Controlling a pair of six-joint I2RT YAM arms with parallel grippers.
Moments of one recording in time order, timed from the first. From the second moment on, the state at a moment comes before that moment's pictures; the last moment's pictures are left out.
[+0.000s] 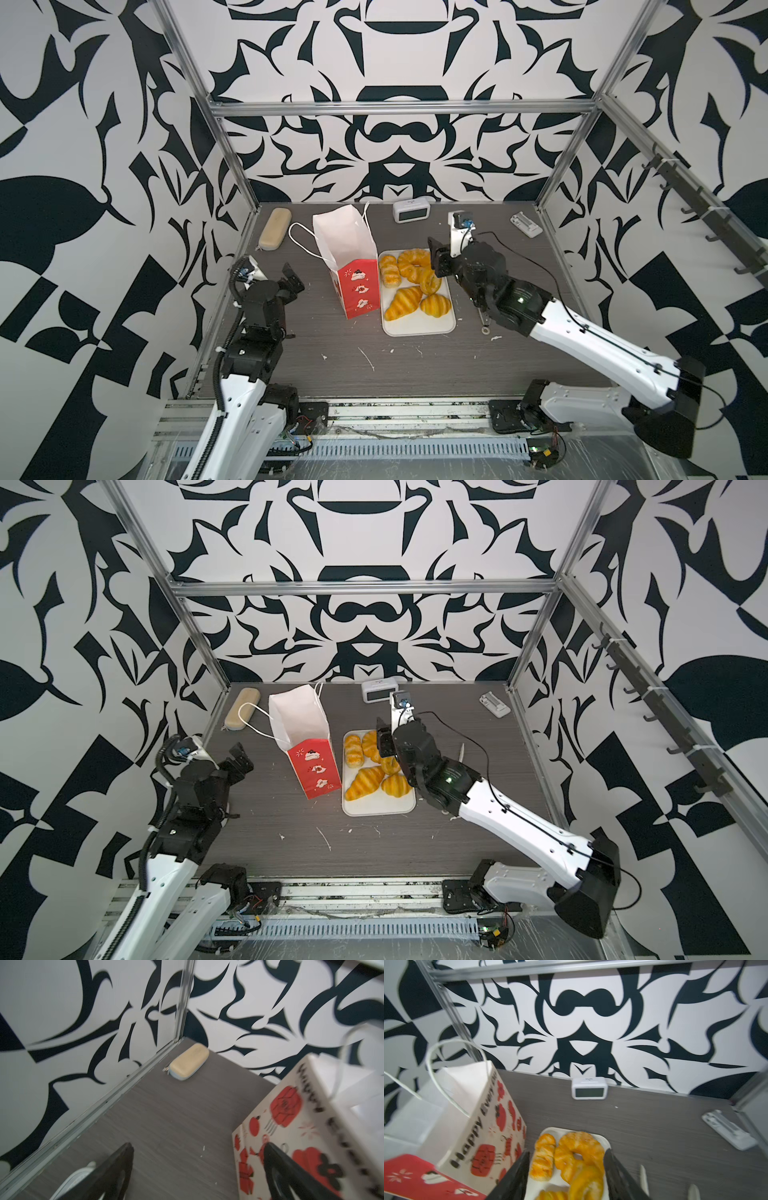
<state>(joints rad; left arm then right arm) -0.18 0.62 0.52 -0.25 -0.46 -0.42 0.84 1.13 1.04 -0.18 0.56 0.21</state>
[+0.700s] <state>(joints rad) -0.07 1.50 0.37 0.69 -0.41 -0.08 0.55 1.10 0.51 0.13 0.78 -0.02</state>
